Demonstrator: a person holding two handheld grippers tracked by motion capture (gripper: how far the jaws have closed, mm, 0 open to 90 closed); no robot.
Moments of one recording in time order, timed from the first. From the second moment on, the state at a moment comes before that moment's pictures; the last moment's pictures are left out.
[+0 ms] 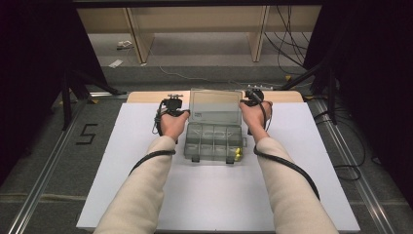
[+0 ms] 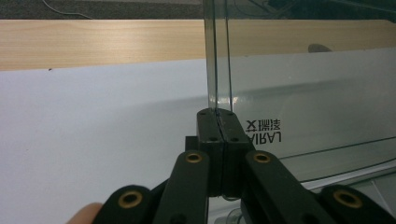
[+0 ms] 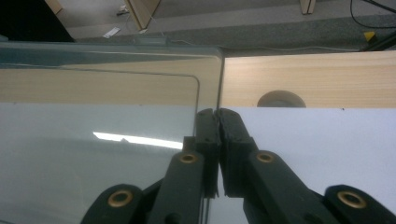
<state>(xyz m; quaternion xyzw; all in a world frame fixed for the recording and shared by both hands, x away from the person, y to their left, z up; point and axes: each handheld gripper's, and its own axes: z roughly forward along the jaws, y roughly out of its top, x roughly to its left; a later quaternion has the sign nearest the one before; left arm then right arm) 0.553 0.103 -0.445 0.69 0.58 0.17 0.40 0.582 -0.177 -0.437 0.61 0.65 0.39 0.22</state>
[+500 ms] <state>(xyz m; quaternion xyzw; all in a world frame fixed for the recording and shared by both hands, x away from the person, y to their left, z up) 0.559 0.104 -0.449 0.69 0.57 0.16 0.40 0.567 -0.173 -0.430 0.60 0.65 0.40 0.26</state>
